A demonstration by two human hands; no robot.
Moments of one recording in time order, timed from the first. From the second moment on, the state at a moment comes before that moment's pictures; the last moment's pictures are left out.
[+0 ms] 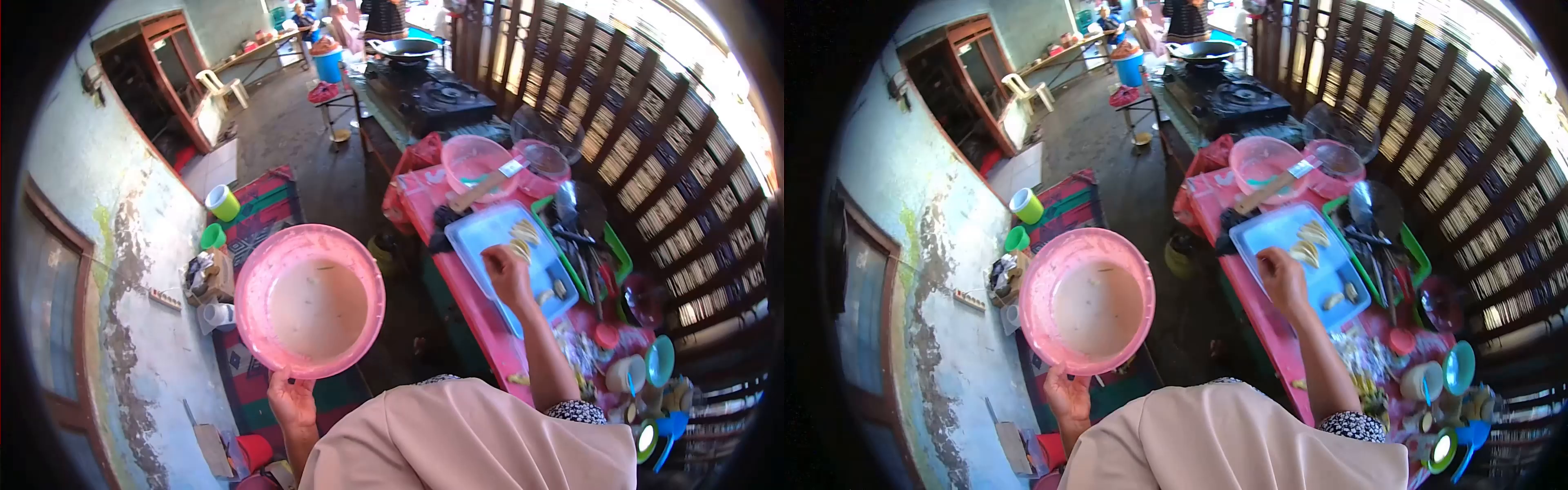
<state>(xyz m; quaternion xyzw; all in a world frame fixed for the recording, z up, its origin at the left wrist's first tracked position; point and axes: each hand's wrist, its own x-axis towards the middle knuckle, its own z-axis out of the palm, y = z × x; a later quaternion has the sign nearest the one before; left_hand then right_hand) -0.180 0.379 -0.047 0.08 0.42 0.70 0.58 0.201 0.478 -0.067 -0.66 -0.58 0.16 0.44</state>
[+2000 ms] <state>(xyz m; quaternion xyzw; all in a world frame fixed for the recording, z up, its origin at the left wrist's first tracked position) -0.137 0.882 -0.074 0.19 0.45 0.43 0.76 0.261 0.759 -0.109 -0.91 -0.37 0.11 0.17</state>
